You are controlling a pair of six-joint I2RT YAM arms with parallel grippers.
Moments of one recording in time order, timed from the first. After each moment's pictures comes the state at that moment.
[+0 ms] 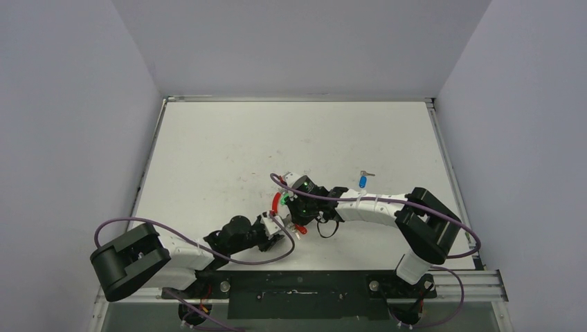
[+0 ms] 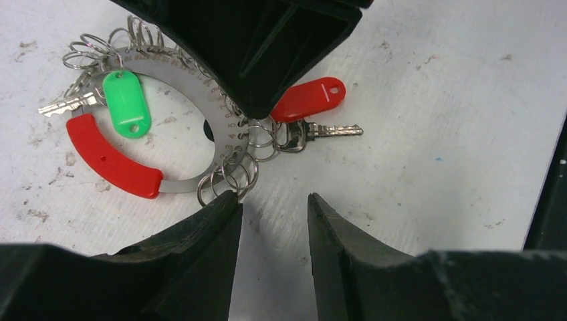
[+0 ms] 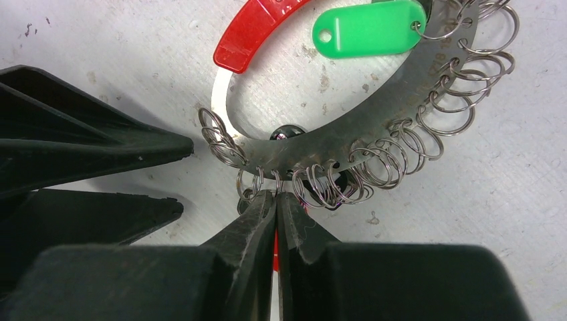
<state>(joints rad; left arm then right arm) -0.95 1.24 0.08 0.76 0.10 0.14 0.94 1.65 0.90 -0.20 -0.08 0.25</state>
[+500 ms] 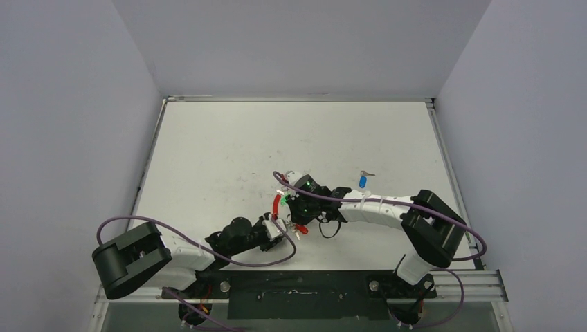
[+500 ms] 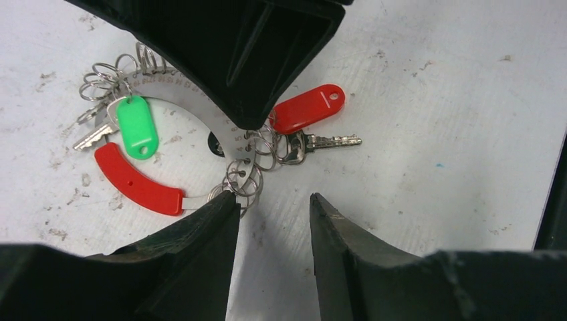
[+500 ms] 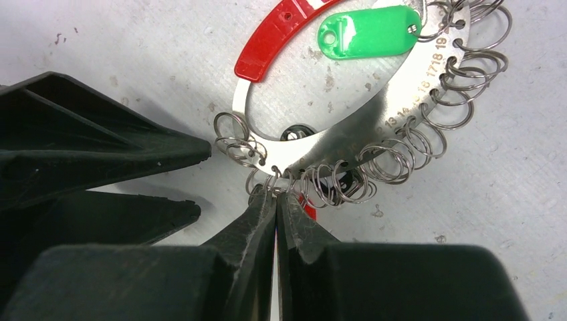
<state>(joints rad) -0.98 1.28 0.08 0.82 0.07 0.20 0.94 1.62 0.89 -0.20 -0.08 0.27</state>
